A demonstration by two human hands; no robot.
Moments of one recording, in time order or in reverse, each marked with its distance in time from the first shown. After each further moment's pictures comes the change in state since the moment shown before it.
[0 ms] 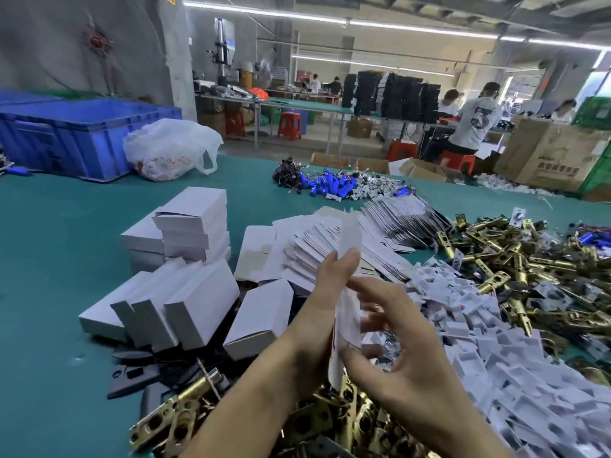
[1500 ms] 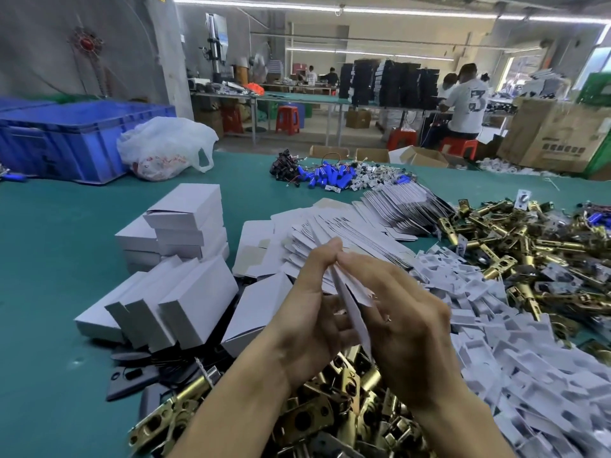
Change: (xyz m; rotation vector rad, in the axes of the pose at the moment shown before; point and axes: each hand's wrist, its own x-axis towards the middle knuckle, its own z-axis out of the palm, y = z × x) left_hand 0.013 0.001 -0.014 -0.084 -0.001 0.030; right_hand 0.018 0.009 0.008 -0.357 0.300 -0.295
